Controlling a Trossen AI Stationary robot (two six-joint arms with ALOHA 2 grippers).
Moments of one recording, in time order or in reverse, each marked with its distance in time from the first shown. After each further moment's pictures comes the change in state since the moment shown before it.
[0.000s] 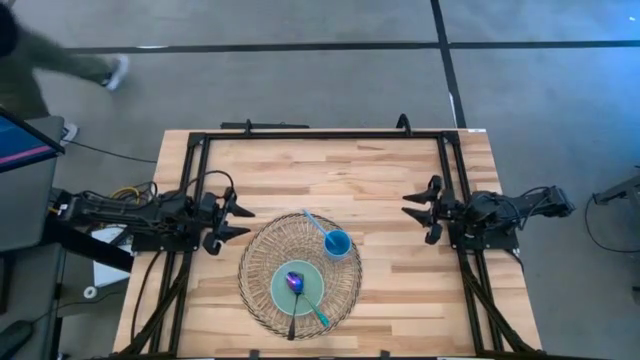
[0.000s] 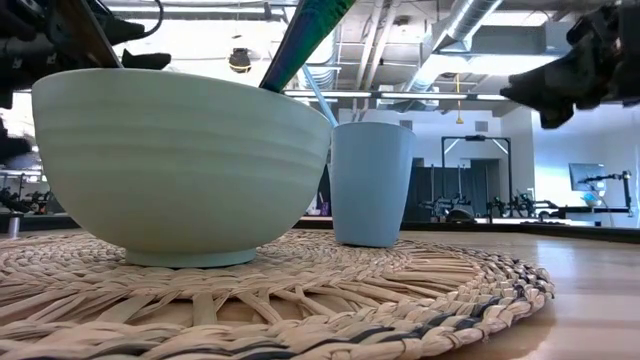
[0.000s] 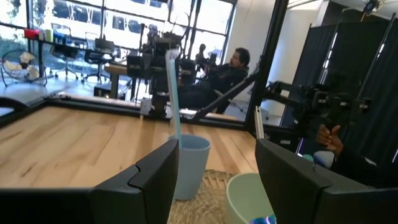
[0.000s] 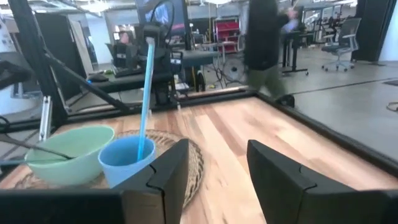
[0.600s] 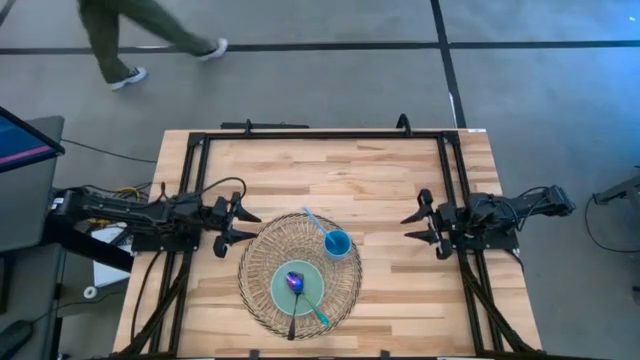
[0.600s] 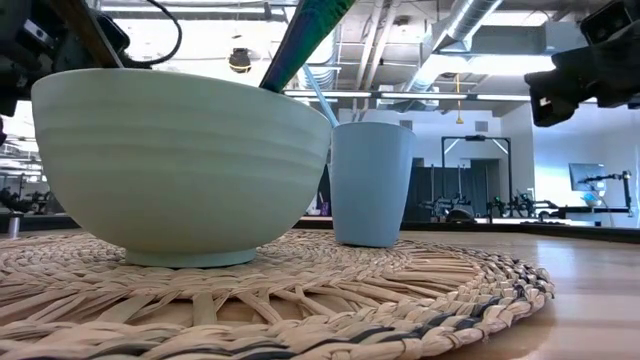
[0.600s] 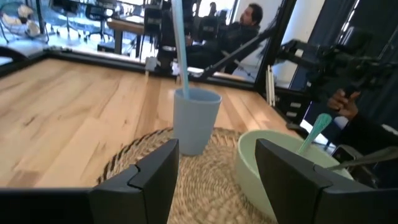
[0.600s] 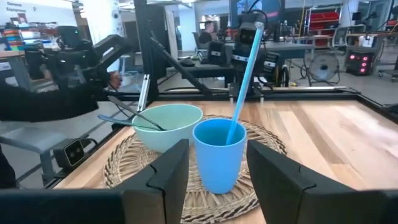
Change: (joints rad) left arm 0.000 0.177 0.001 0.001 0.000 0.000; right arm 0.000 0.017 -0.025 0.026 -0.374 -0.022
